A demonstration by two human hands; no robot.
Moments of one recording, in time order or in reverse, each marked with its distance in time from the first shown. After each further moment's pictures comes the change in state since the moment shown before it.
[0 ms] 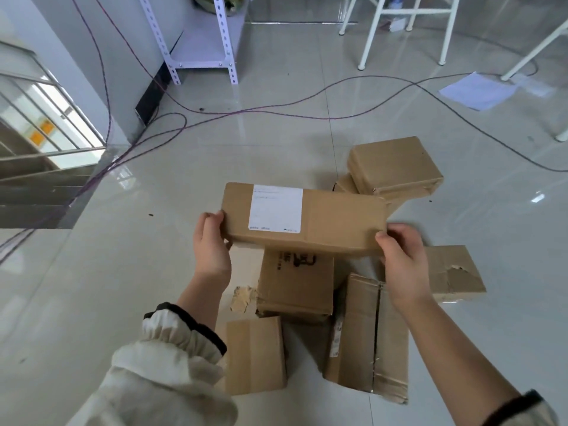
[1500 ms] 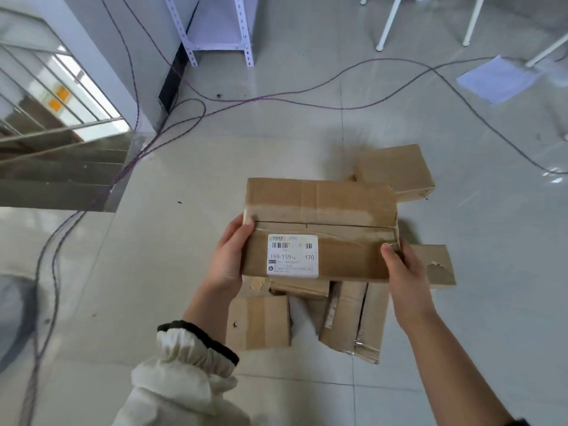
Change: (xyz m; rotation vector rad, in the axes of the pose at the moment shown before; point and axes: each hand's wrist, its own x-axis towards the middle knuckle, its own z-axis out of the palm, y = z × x) left_hand -0.061 0.091 -0.013 0.049 -0.267 -0.262; right_hand -0.041 -0.098 -0.035 -0.063 -0.116 0.249
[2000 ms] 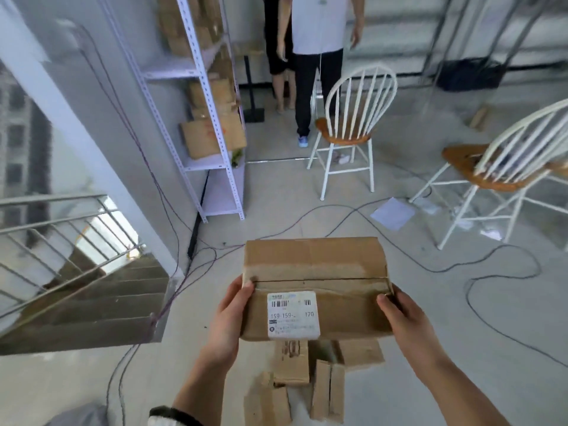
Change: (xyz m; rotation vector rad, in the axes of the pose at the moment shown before) left_hand -0.311 0.425 0.091 0.137 -0.211 0.145; right_hand -0.266 -0.435 -0.182 0.001 0.007 -0.129
